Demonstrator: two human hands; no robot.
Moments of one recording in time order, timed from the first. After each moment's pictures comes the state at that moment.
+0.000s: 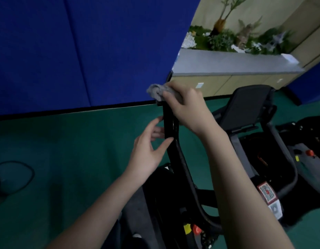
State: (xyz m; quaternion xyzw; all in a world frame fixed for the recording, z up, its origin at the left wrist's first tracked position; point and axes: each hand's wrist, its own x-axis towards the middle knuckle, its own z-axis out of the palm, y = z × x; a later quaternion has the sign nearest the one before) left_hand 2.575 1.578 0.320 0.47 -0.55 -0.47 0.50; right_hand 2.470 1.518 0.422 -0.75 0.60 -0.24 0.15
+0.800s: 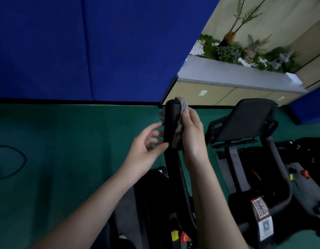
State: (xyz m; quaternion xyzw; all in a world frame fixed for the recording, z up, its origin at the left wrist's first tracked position) left_hand 2.575 1.580 0.318 0.41 -0.43 -0.59 0.54; right_hand 2.471 1.548 0.376 -0.46 0.65 -0.45 0.40
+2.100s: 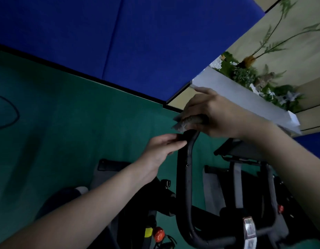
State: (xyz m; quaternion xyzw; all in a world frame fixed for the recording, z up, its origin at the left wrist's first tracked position) left_hand 2.559 1.588 0.301 0.36 -0.21 -0.73 0.53; right_hand 2.472 1.486 0.459 -0.97 0.20 0.16 0.01
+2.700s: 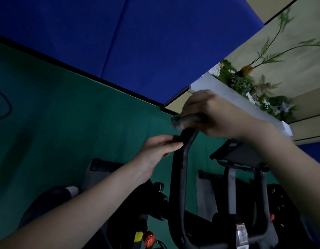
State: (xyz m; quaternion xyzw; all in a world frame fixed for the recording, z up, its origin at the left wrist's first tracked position) left_hand 2.553 1.585 0.297 0.34 -0.20 -0.73 0.55; right_hand 2.478 1.485 0.463 -0.97 0.18 0.15 0.03
